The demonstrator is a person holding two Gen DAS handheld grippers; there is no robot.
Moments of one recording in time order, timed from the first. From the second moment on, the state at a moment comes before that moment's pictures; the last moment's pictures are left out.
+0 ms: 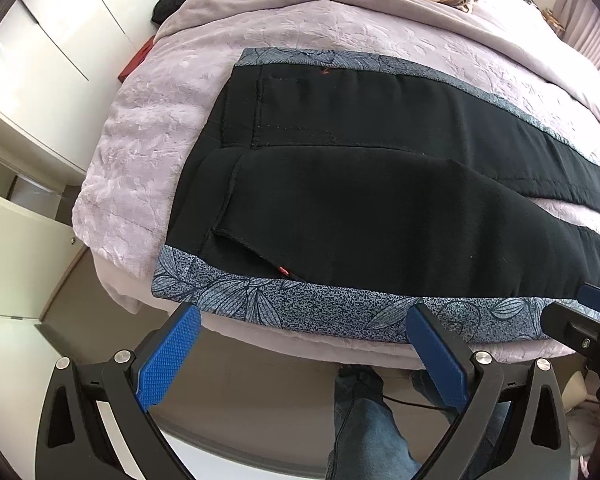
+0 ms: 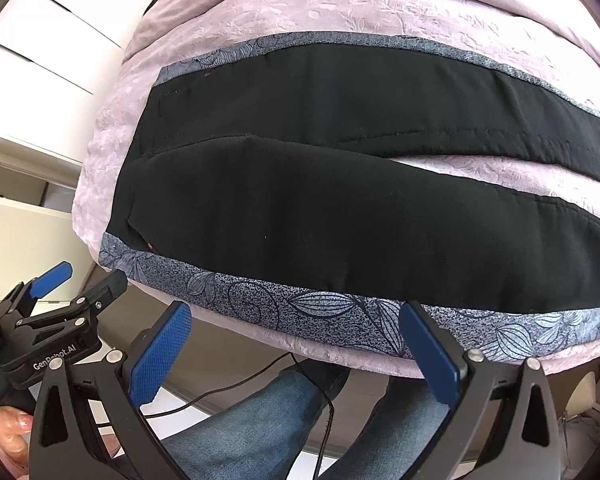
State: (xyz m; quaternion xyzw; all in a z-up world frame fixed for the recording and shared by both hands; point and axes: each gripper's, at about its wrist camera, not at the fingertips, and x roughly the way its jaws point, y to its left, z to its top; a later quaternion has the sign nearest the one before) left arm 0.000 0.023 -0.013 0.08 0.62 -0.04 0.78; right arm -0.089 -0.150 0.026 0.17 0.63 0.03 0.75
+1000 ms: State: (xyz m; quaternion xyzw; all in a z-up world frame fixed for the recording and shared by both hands) left arm 0.000 0.022 -0.029 0.07 0.64 -0.05 0.77; right arm -0.094 -0.153 0.015 0.18 0.64 0.02 0.75
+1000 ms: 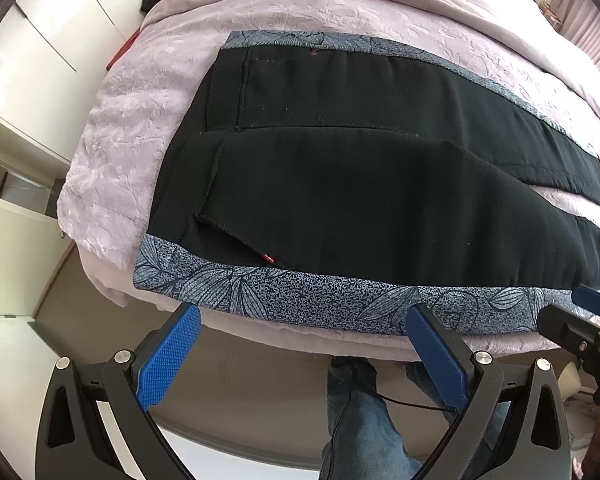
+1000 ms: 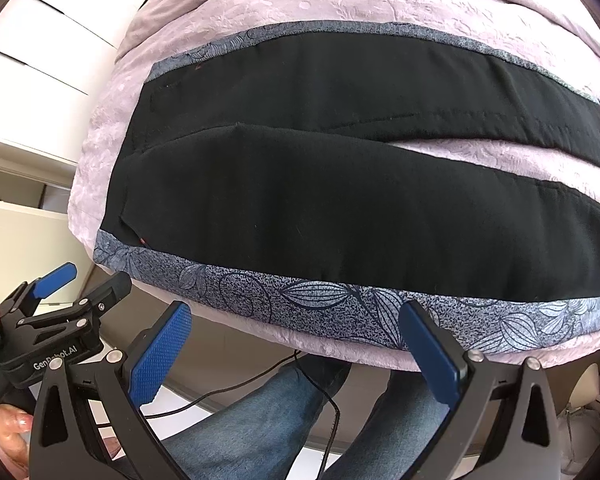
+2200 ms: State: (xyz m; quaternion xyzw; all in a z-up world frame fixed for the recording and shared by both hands) left arm 0.014 0.148 -0.101 -0.19 0.63 -0.08 0.75; right arm -0.113 -0.110 -0.098 0.38 0.61 0.22 0.66
